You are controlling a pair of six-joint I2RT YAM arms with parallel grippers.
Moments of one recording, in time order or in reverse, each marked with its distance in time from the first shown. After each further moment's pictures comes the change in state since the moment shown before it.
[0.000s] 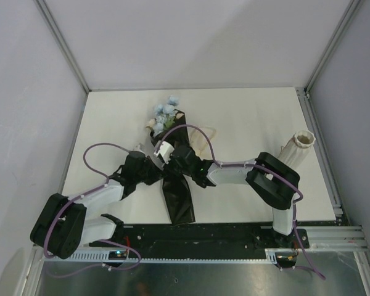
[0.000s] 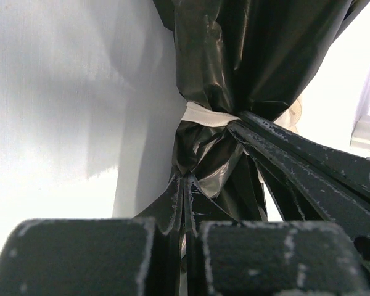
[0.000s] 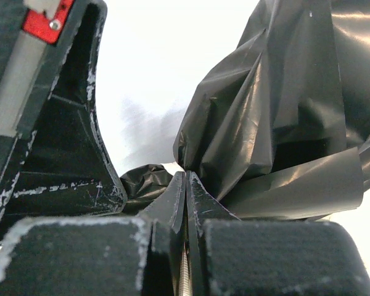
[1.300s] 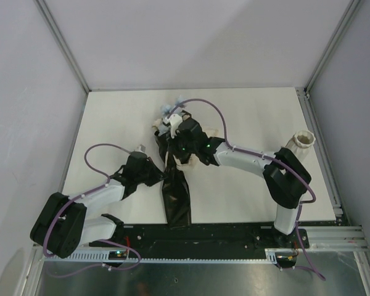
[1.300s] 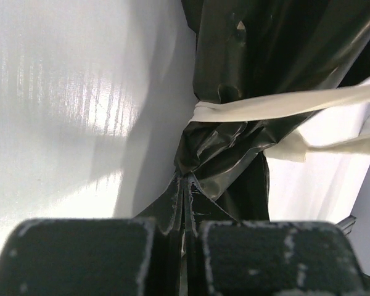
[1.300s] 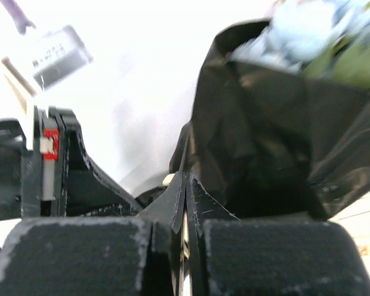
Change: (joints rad) left arm -0.021 0.005 0.006 -0.027 -0.025 -0.018; right arm -0.127 -0.064 0.206 -0.334 -0.190 0.354
